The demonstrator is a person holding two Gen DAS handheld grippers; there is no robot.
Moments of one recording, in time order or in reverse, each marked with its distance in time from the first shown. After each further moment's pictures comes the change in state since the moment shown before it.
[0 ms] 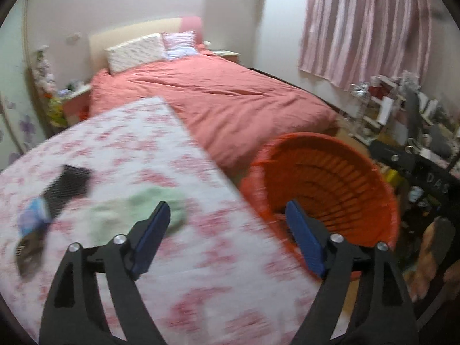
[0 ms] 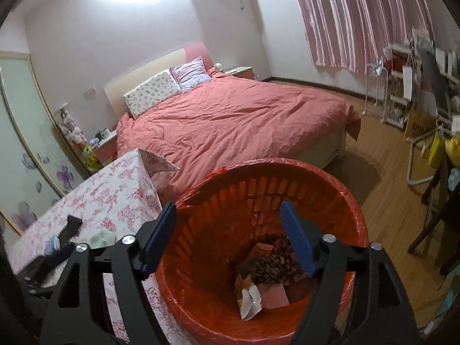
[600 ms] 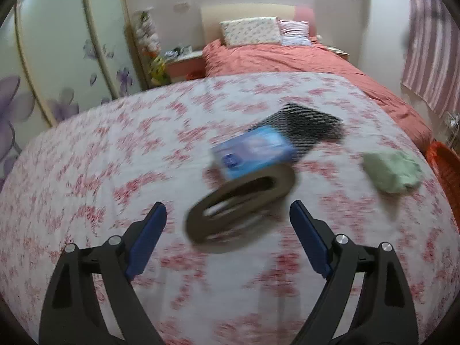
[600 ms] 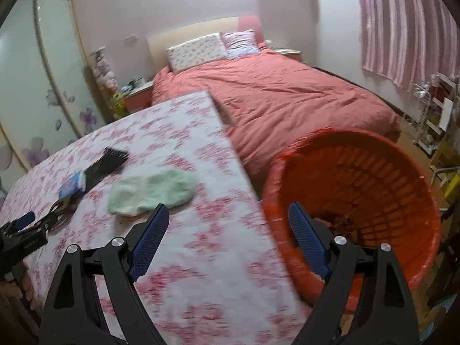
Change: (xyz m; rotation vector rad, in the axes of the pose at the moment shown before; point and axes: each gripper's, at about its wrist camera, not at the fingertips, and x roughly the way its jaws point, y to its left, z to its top) left arm -0.048 0.238 -0.075 -0.265 0.086 0.397; right arm 0.011 0.113 -0.050 -0.227 0.145 0.113
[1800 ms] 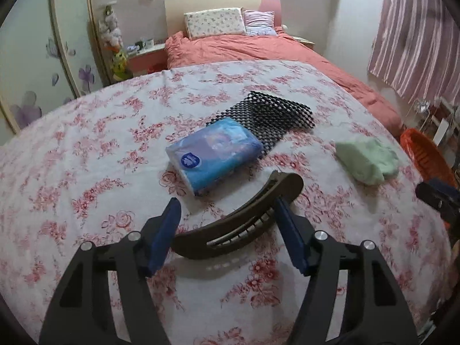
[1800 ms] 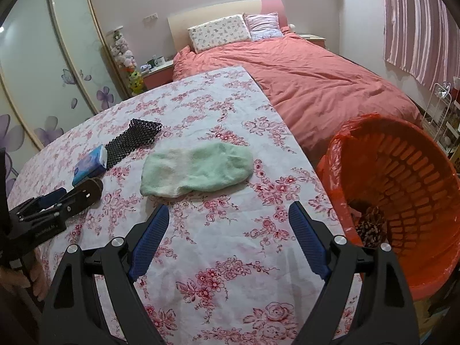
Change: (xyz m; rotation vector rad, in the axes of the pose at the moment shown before) left arm 0.014 -0.018 0.004 0.093 0.033 -0.184; right arm 0.021 0.048 -0.010 -0.042 0.092 0.070
